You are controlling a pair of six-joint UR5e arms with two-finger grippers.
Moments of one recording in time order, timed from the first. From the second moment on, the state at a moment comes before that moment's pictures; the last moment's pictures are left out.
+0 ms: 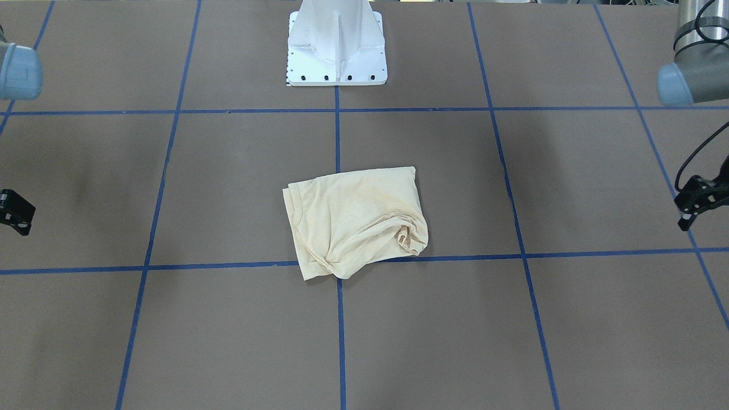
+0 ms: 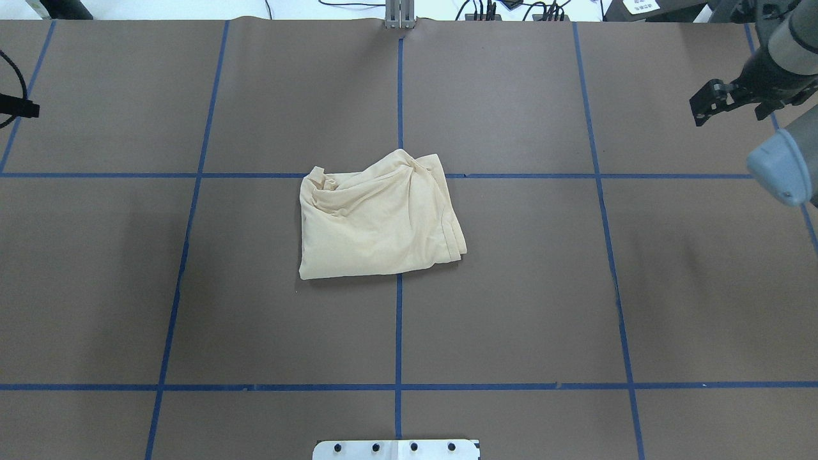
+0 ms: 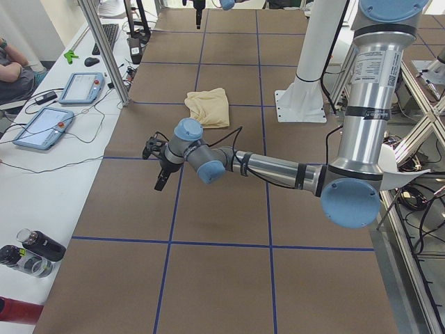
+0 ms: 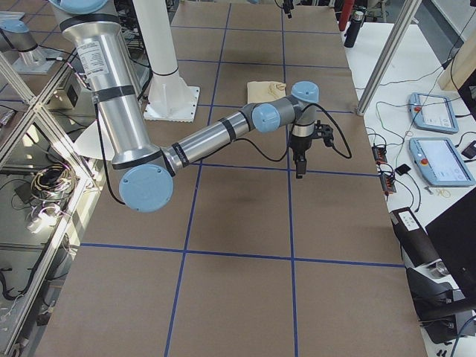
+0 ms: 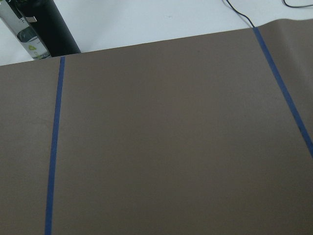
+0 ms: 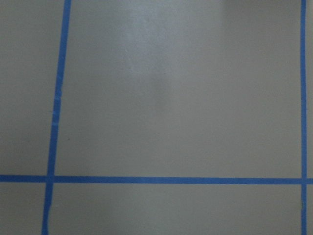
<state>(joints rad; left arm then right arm) -1.29 -1.66 -1.60 -2.16 -2.05 -0.40 1.21 -1.30 1.75 -1.69 2.13 0.40</state>
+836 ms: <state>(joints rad) -1.50 -1.65 -1.61 -1.76 -2.09 0.21 1.39 -1.48 1.72 -1.69 2.34 0.12</state>
